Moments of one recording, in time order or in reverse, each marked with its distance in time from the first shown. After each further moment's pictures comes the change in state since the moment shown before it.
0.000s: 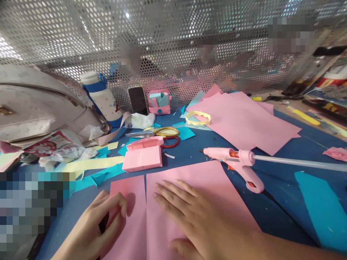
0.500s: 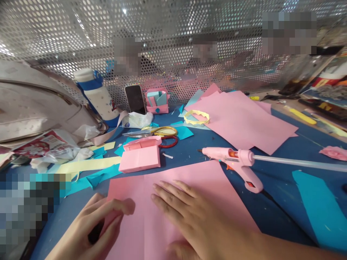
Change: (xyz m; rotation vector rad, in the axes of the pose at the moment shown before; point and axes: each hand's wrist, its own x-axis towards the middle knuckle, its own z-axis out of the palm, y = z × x) left_hand -0.002 -0.003 -0.003 0.008 -0.011 0.061; right_hand 0.001 0.002 0.002 -0.066 0.003 -0.018
